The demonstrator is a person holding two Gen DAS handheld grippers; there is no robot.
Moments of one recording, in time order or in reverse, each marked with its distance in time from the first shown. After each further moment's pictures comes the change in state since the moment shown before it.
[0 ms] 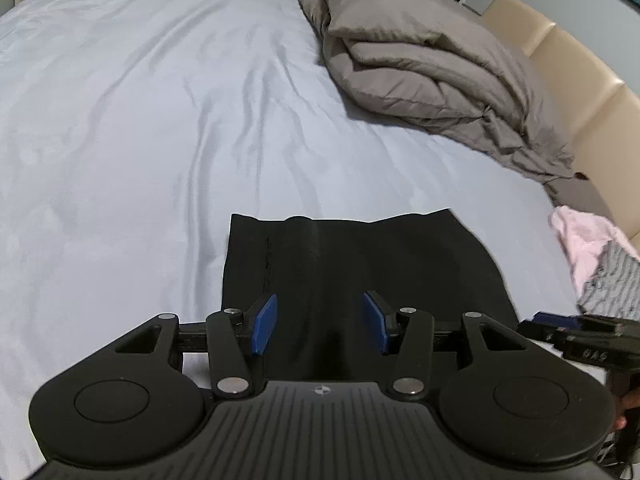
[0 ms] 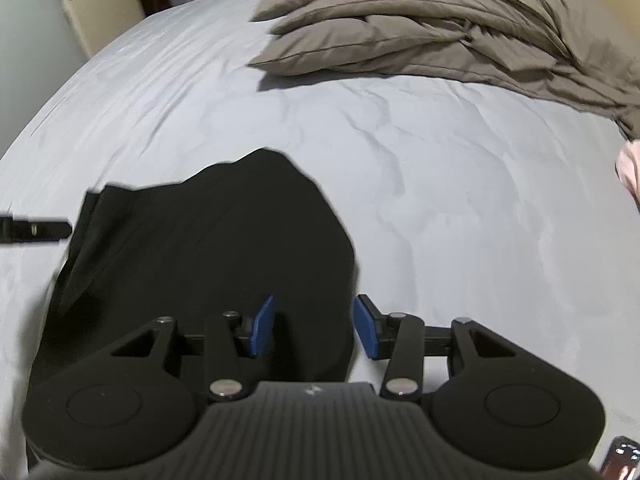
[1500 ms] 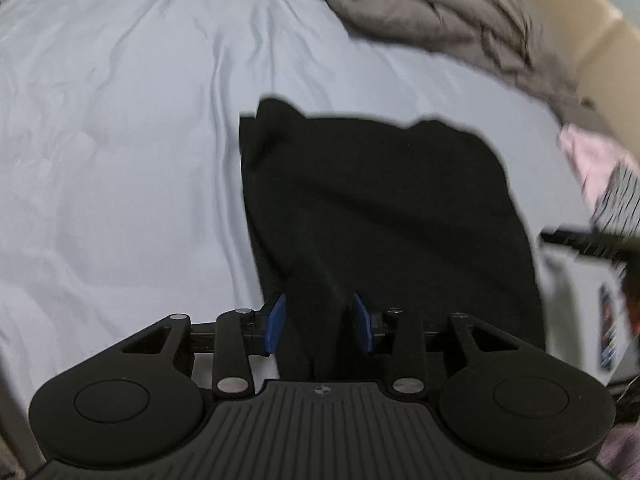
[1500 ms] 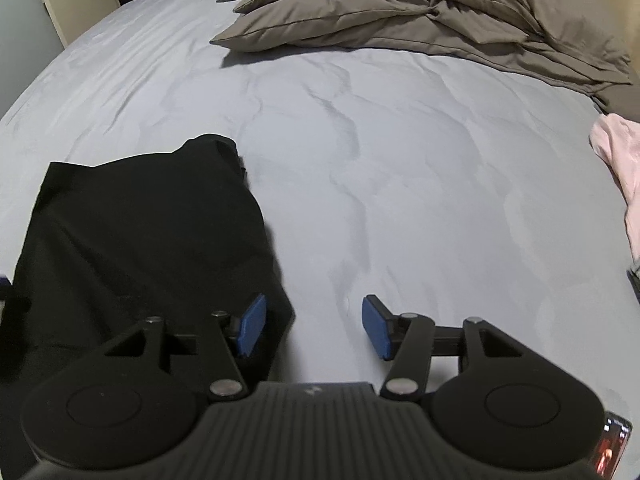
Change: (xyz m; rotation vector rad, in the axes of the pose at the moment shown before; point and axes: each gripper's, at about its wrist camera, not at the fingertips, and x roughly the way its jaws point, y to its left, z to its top) left arm -0.028 0.000 -0.065 0.111 0.198 0.067; right arm -0.017 -0.020 -0.026 -0.006 0.047 -0.054
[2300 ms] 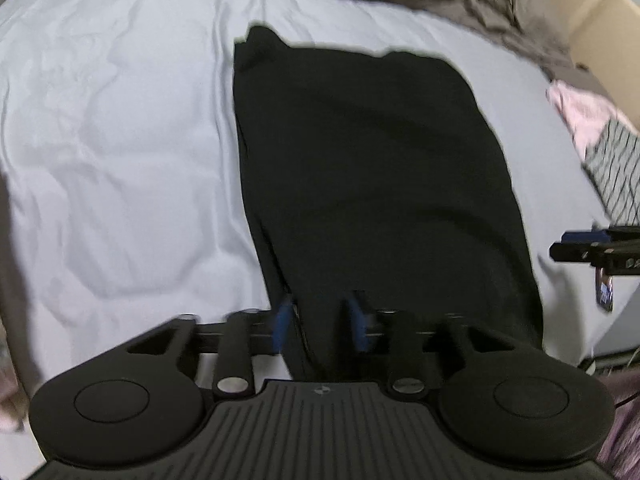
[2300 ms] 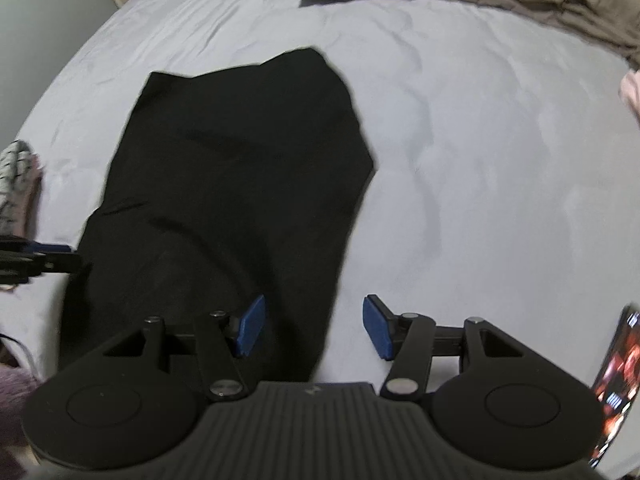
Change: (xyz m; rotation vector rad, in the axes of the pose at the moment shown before) left arm -0.035 -0.033 -0.082 -0.021 0.057 0.013; right arm -0.061 0.029 -0.081 -0.059 0.158 0.179
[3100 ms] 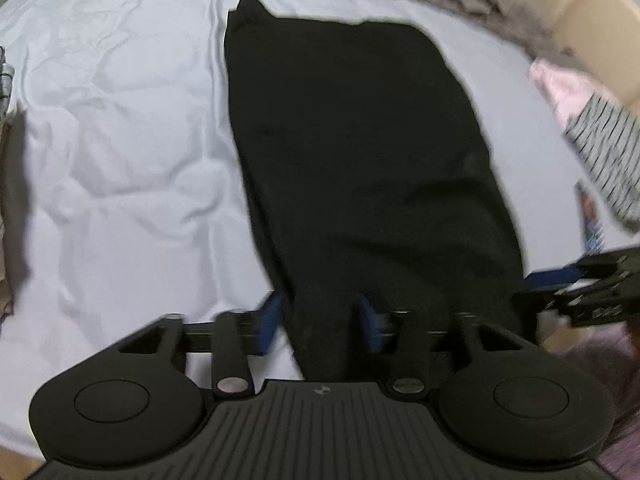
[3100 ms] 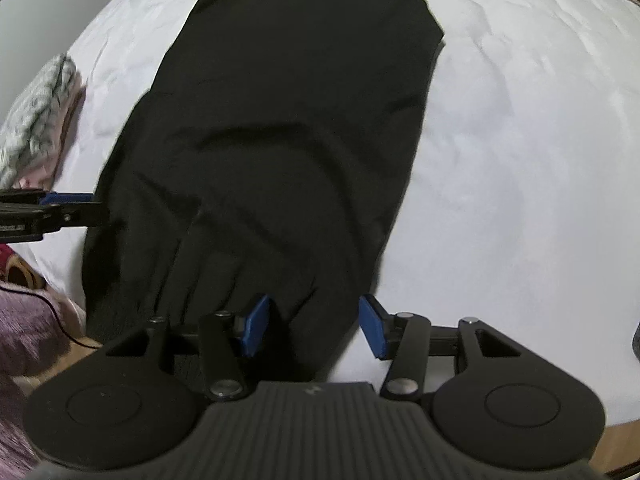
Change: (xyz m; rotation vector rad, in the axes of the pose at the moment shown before) left arm -0.012 -0.022 -0.073 0.024 -0.020 0.039; right arm 0.015 0.039 -0.091 -0.048 0.114 0.054
